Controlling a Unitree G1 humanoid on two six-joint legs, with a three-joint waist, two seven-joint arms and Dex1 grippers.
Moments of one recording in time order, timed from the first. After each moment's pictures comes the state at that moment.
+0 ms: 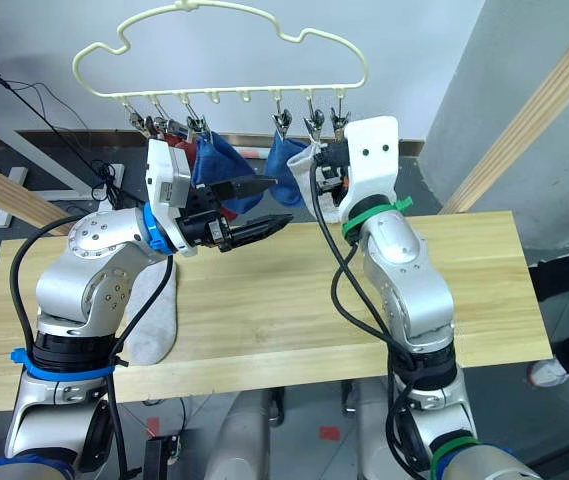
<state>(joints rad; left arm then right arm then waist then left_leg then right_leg) -0.64 0.56 0.03 -0.15 -0.49 0.43 -0.95 -0.73 0.00 0.08 -0.34 0.07 0.70 0.00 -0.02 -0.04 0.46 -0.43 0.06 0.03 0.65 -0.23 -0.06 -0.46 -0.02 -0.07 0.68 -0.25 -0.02</state>
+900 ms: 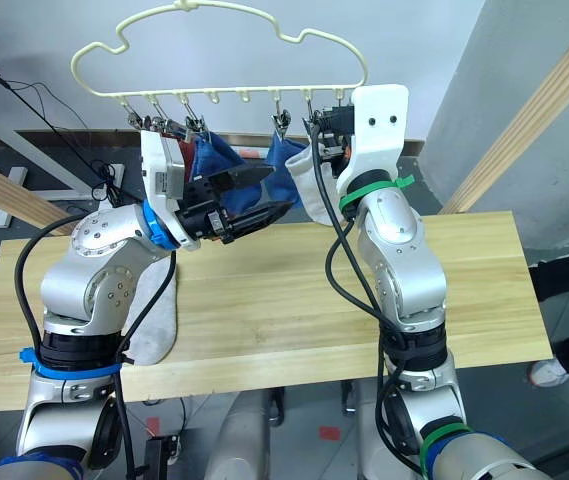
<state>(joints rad) -0.65 0.51 0.05 -0.15 -0.51 0.41 -0.89 -0.80 0.05 0.03 -0.27 0.08 0.62 -0.02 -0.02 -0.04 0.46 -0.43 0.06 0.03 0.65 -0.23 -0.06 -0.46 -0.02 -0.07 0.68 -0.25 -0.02</state>
